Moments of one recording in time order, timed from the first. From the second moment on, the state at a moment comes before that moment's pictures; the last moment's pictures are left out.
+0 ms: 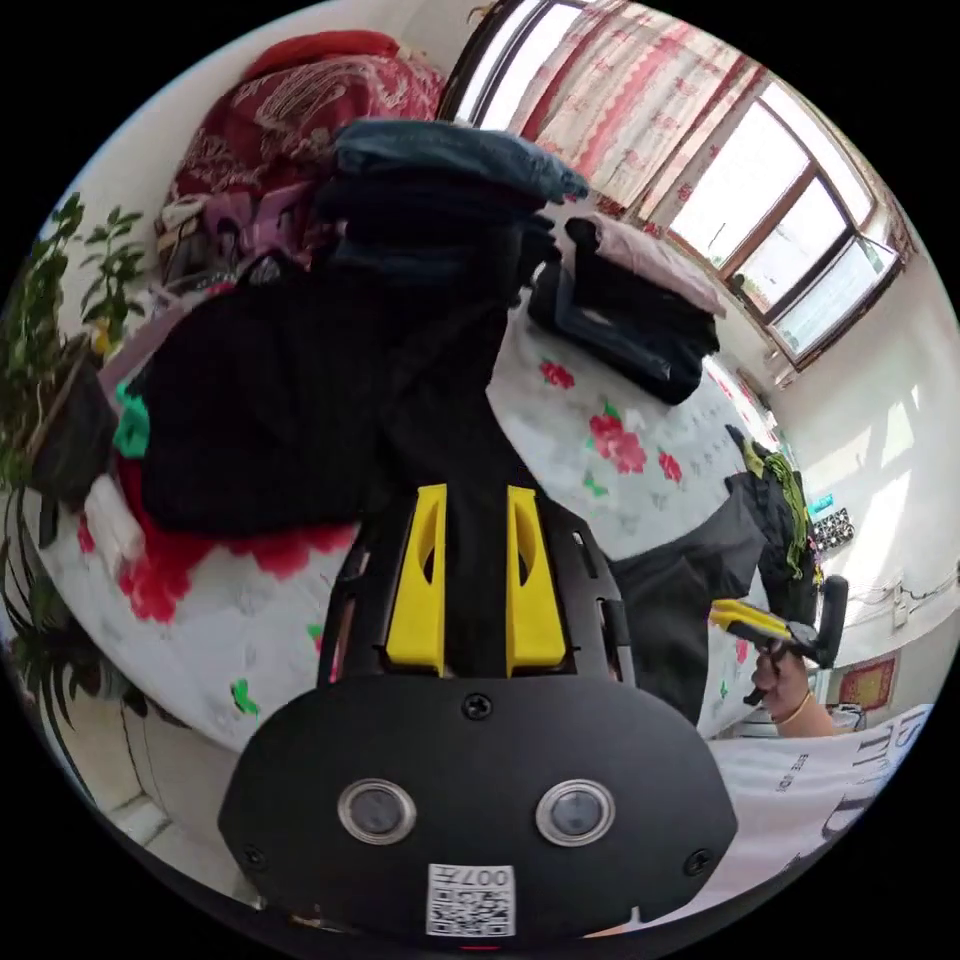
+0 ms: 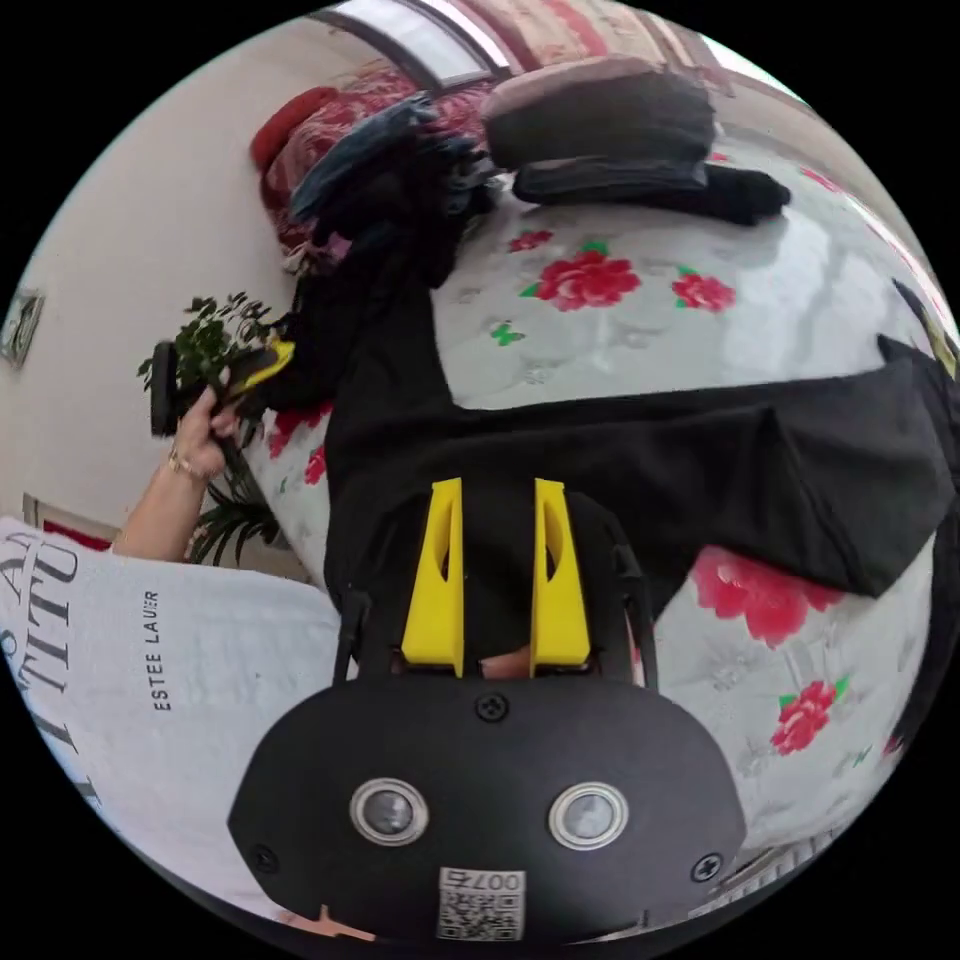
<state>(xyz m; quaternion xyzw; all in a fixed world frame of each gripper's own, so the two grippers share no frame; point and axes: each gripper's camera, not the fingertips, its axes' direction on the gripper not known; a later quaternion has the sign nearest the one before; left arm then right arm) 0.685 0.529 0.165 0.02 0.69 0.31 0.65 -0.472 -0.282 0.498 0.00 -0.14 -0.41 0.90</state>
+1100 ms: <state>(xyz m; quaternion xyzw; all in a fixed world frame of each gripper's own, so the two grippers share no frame) 0.466 0.690 0.254 -0.05 0.57 0.24 0.79 -0.346 -0.334 0.500 0.02 -0.09 -0.43 0.90</state>
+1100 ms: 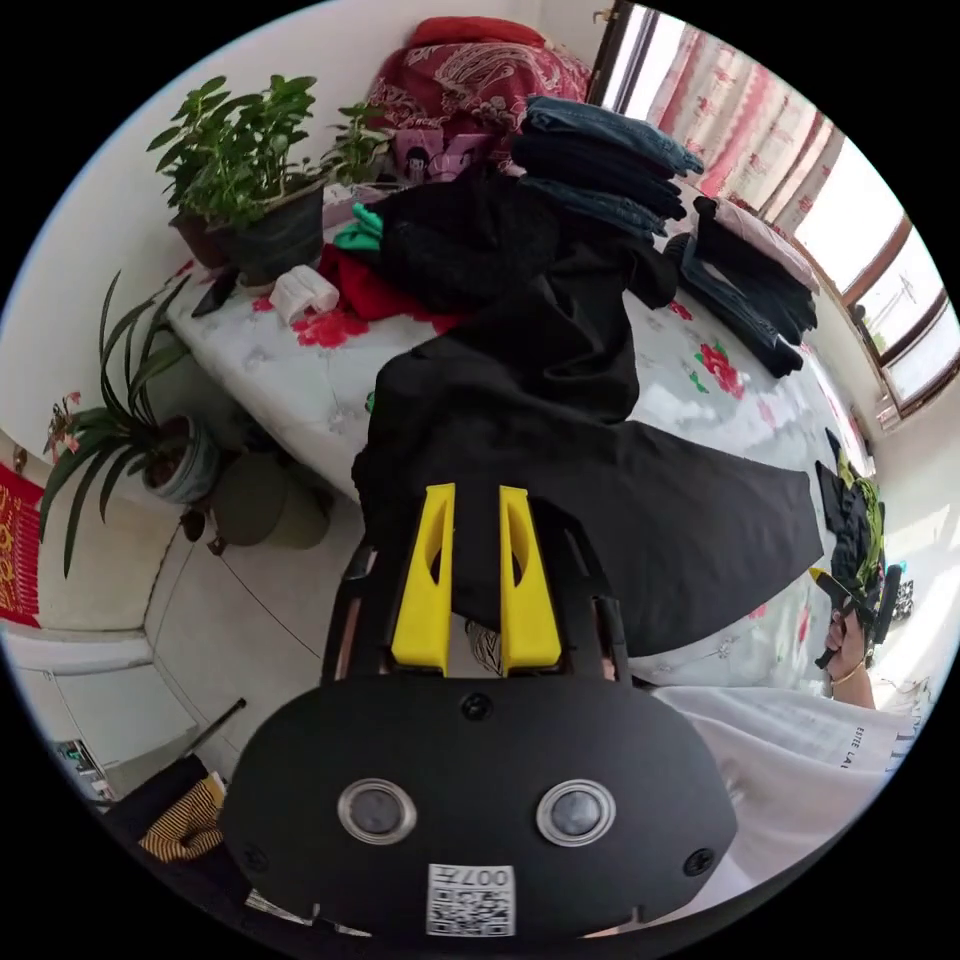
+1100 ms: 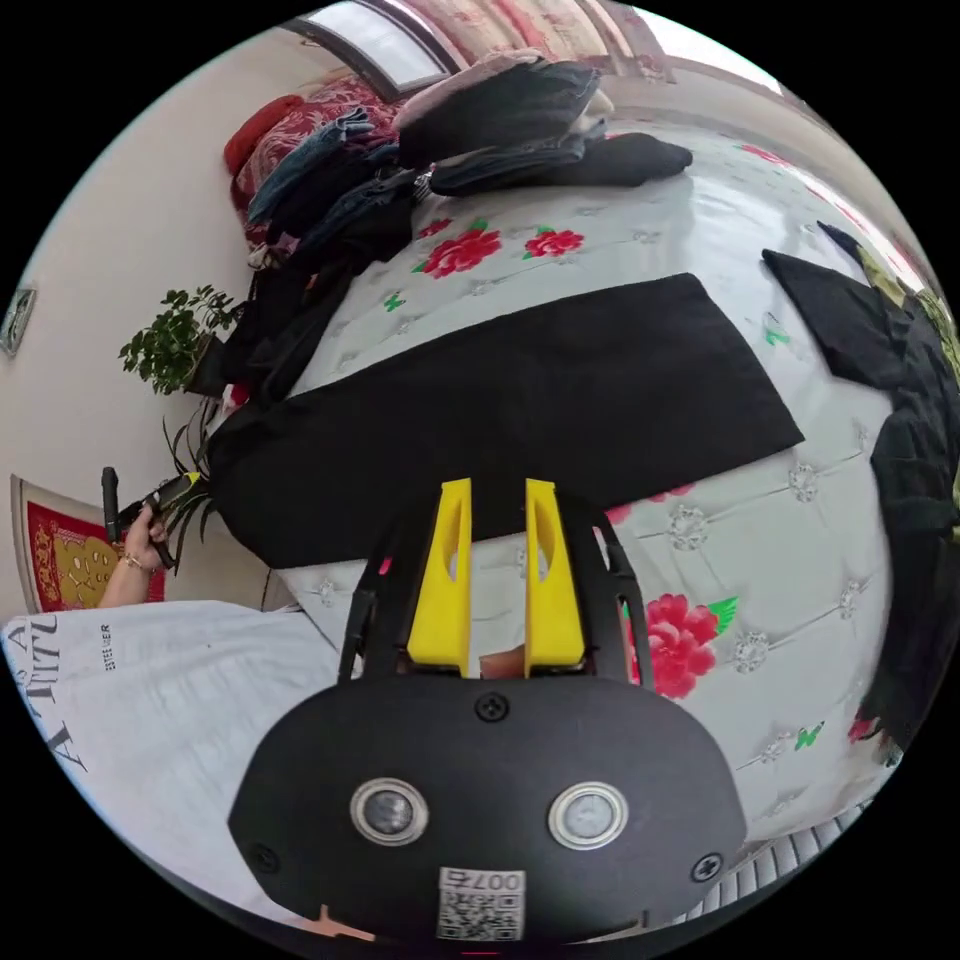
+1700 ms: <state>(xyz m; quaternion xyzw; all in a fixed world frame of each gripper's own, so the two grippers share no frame) 0.467 0.639 0.279 -0.09 0.53 0.22 0.82 -0.343 -0.335 0.543 0.02 0.22 -0.46 0.86</state>
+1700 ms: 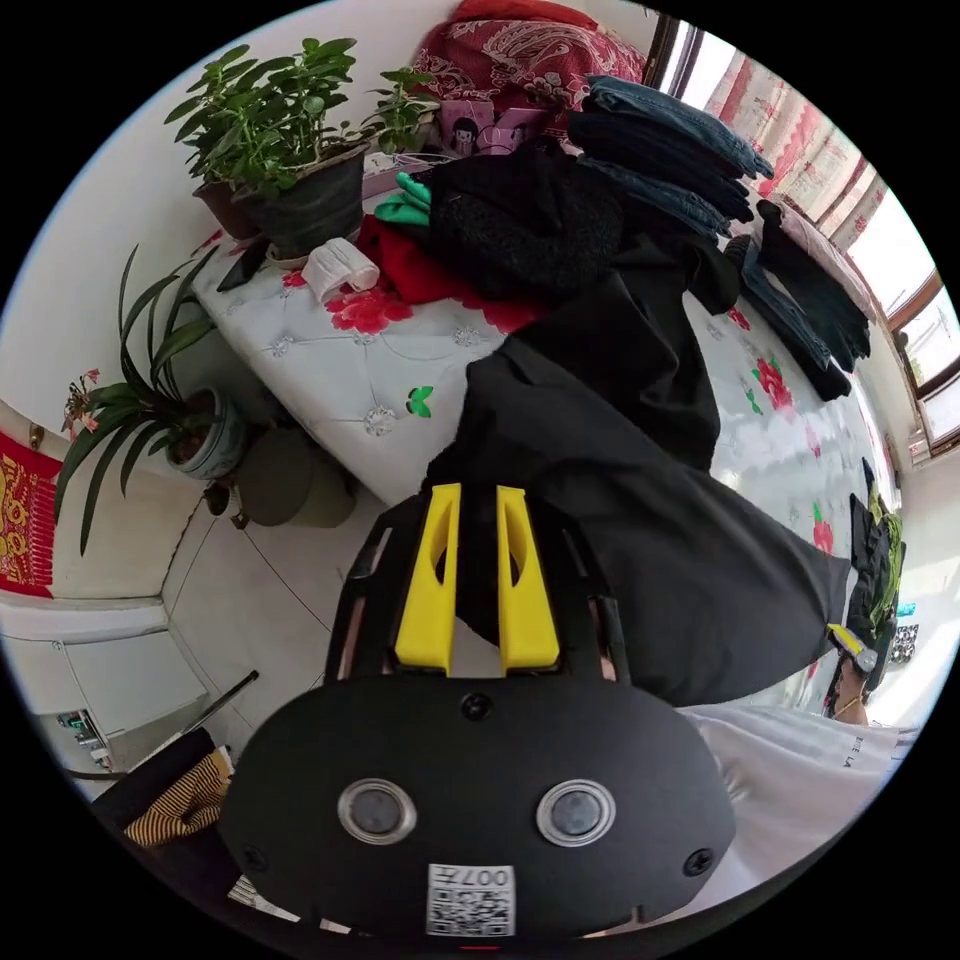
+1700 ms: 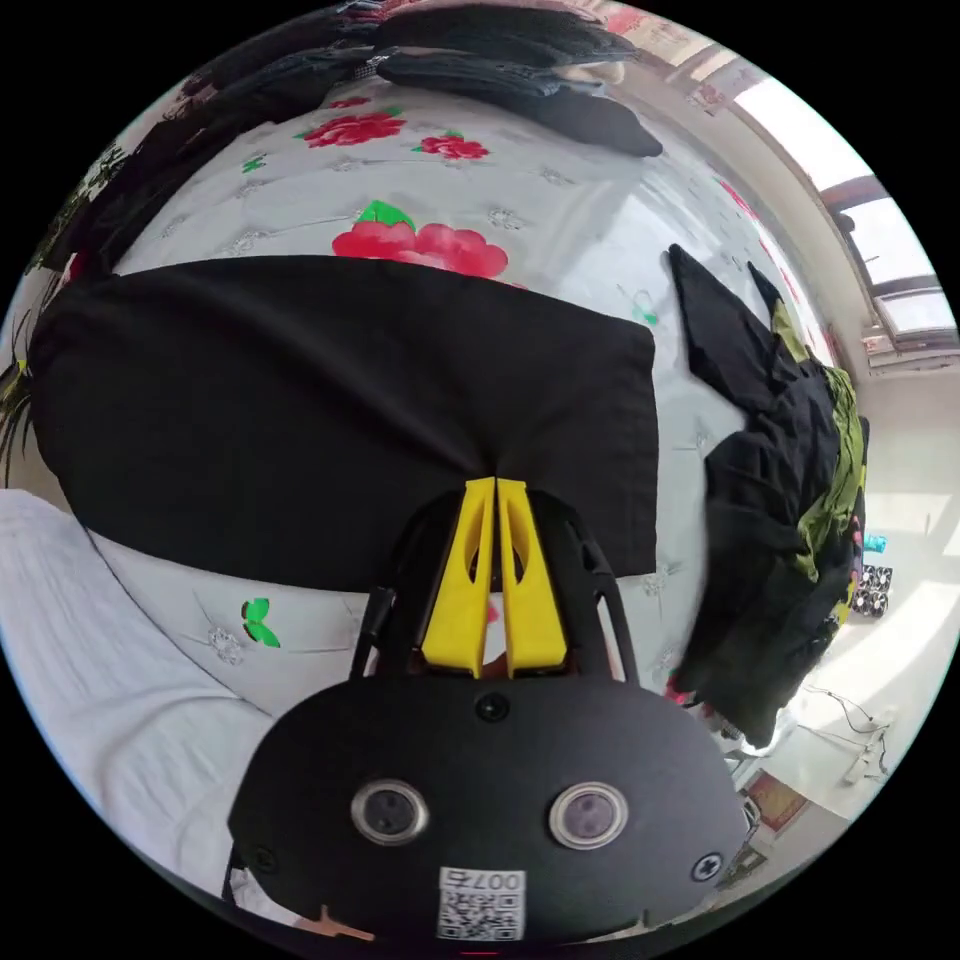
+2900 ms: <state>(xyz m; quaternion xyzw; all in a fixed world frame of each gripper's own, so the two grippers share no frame) 0.553 0.490 0.235 -0.02 0.65 0.31 0.69 -0.704 -0.410 0.432 0.20 0.01 -0.53 0.82</state>
